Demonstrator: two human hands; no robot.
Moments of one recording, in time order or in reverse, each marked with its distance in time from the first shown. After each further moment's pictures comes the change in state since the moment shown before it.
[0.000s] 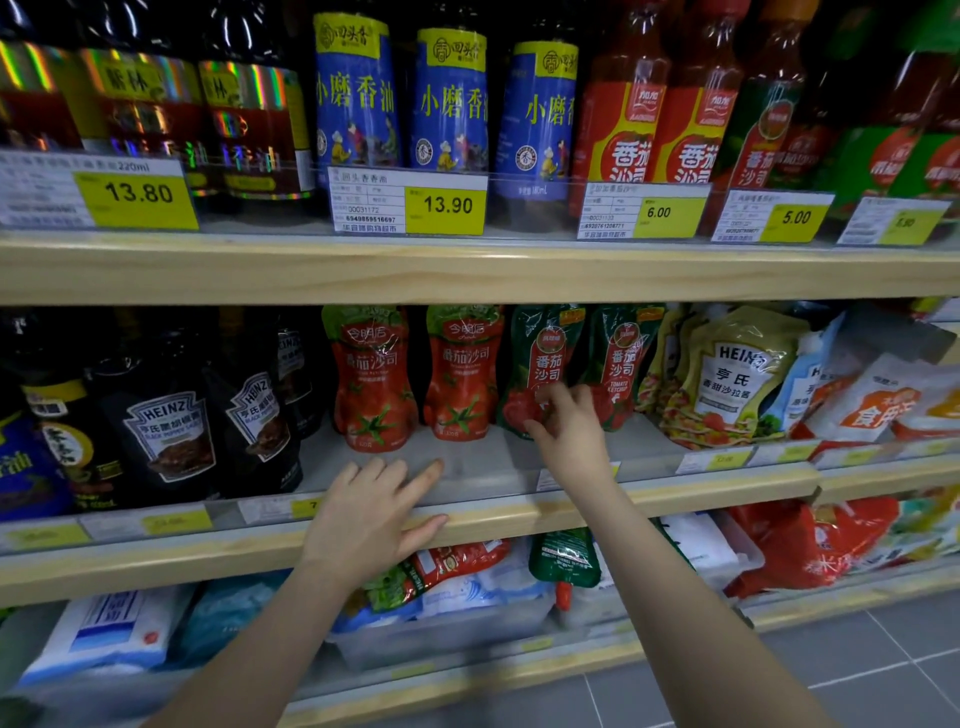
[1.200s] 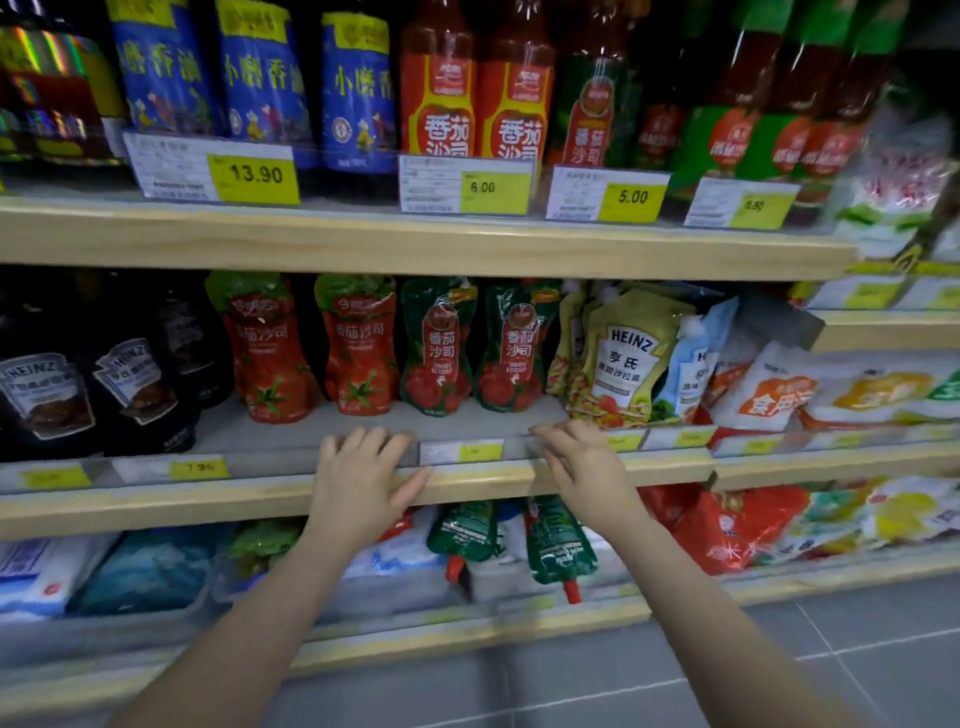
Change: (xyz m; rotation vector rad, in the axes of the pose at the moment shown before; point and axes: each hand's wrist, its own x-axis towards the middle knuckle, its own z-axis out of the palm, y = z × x) left_hand 0.062 0.110 -0.004 -0.120 -0.114 -0.319; right_hand -0.038 0.121 -0.108 -0.221 -0.222 -0.311
